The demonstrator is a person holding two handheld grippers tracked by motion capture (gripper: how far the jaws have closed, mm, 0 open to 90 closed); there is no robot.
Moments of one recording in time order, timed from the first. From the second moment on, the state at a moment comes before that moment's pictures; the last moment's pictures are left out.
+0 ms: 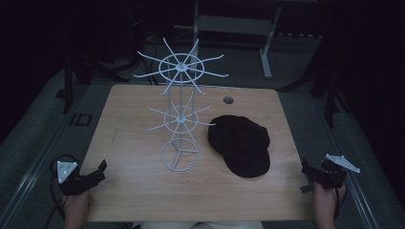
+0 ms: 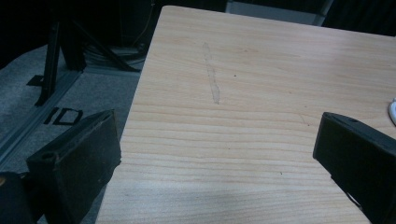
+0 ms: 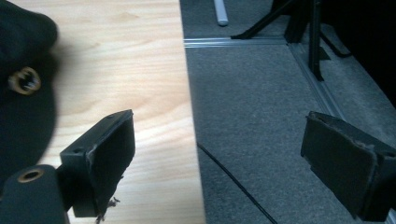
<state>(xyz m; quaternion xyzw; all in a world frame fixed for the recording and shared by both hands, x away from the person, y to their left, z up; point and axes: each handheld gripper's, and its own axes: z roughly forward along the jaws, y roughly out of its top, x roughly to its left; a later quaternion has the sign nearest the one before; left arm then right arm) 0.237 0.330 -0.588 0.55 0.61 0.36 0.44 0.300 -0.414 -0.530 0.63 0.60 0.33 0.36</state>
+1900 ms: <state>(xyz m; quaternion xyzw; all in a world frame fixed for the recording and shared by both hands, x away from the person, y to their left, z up) 0.237 0.331 -0.588 0.55 0.61 0.36 0.44 0.402 -0.256 -0.463 0.46 0.76 0.42 0.20</state>
